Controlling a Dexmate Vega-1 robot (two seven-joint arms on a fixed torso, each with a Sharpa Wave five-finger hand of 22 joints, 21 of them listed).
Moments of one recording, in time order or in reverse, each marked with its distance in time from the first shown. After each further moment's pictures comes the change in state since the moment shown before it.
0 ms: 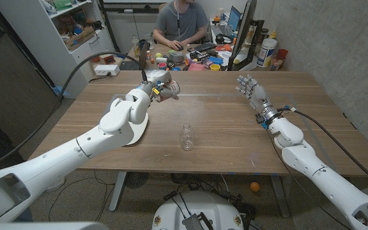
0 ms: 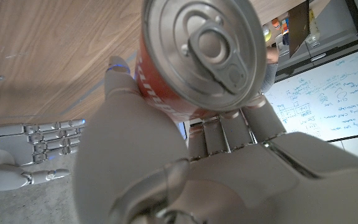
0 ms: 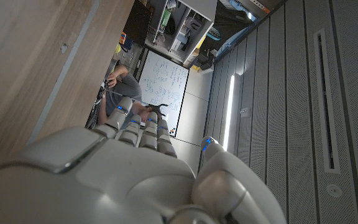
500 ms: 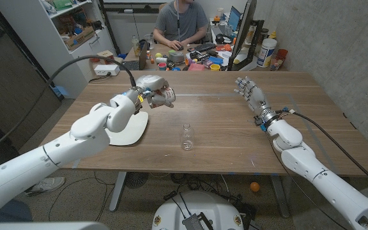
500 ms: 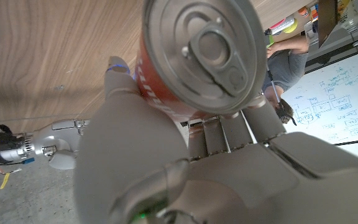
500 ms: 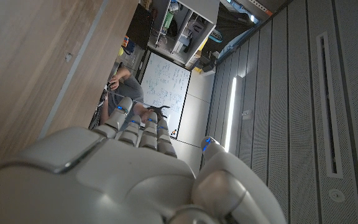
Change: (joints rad) left arm 0.175 0.167 -0.186 -0.061 -0.130 -0.228 0.073; left_hand 0.000 0.000 -0.009 0.001 0.000 0.011 -0.003 -0.008 0.004 0.004 -0.004 -0.003 0.005 0.004 0.001 0.000 0.000 0.000 0.000 0.000 0.000; right arm -0.028 -0.009 -0.007 -0.050 -0.020 -0.023 -0.036; right_hand 0.000 0.000 0.000 0.000 0.000 0.000 0.000 0.000 0.000 0.000 0.000 0.000 0.000 0.000 0.000 0.000 0.000 0.004 -0.004 -0.004 0.000
